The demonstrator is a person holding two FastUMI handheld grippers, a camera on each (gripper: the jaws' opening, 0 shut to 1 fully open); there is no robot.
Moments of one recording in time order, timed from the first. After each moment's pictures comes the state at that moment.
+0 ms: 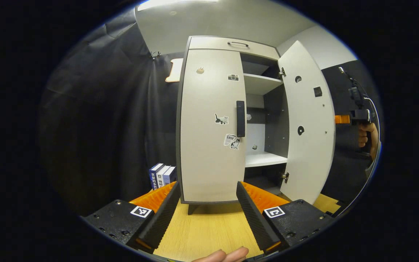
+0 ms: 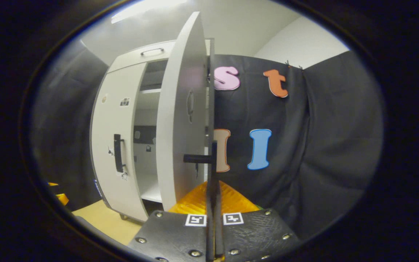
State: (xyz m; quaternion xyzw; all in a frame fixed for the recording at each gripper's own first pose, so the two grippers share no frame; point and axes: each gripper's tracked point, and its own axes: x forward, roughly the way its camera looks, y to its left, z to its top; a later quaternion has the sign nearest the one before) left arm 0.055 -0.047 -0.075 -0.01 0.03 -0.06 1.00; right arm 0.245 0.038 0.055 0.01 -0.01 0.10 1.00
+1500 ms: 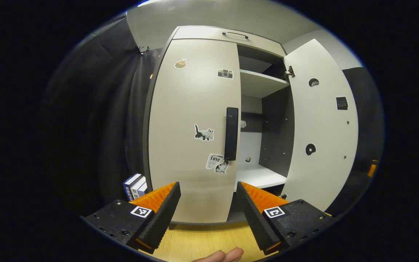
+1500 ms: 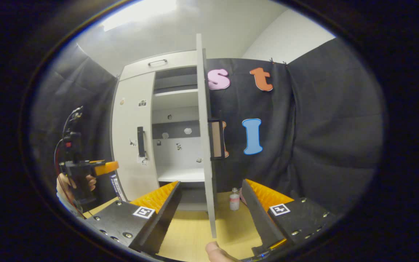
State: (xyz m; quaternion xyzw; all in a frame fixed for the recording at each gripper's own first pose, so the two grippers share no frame) left arm 0.189 -0.113 -0.017 -0.03 0.02 -0.09 1.00; right arm 0.084 0.037 -0.012 0.02 -0.01 0.09 1.00
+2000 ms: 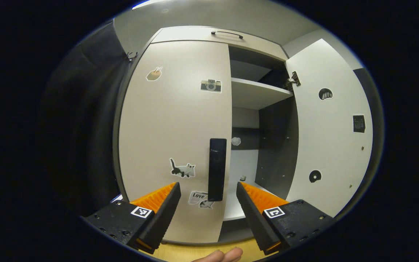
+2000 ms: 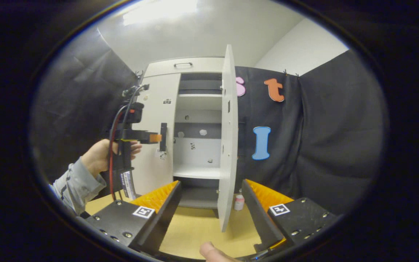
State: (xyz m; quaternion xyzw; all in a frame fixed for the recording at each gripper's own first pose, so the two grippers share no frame) left arm 0.267 -0.157 0.042 -0.03 0.00 -0.10 0.99; right arm 0.026 0.076 -0.019 -0.01 -0.04 0.12 0.99
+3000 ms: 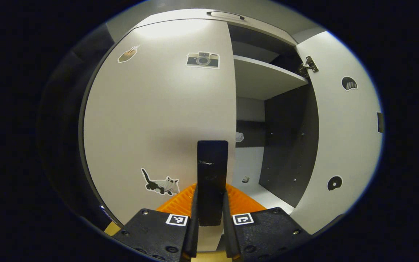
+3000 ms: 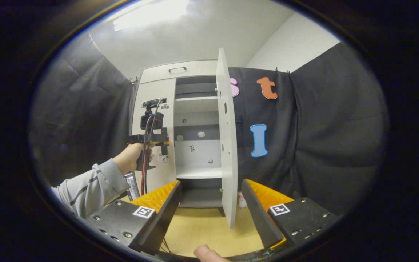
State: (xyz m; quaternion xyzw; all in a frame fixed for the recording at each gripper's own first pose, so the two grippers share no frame) left arm 0.334 -0.178 0.027 -0.03 0.04 -0.12 0.99; right arm 0.003 0.076 -0.022 0.02 -0.04 0.10 0.99
